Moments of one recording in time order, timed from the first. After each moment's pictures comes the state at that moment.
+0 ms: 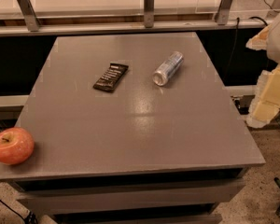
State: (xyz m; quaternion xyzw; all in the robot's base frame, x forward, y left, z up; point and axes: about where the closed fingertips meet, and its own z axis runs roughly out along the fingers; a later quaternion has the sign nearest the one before) arm 0.438 -0.216 0.979 -0.60 0.78 -0.04 0.16
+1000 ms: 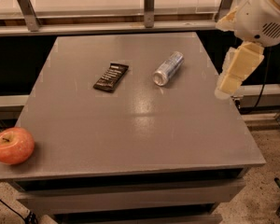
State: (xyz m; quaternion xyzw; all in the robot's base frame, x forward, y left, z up) arm 0.500 -0.175 0.987 -0.63 0.74 -0.01 0.23
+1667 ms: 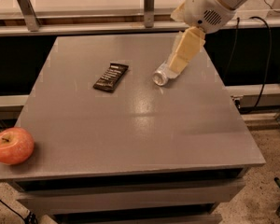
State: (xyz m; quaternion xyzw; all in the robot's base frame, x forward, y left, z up) arm 0.566 -0.078 0.986 -0.65 0.70 0.07 0.29
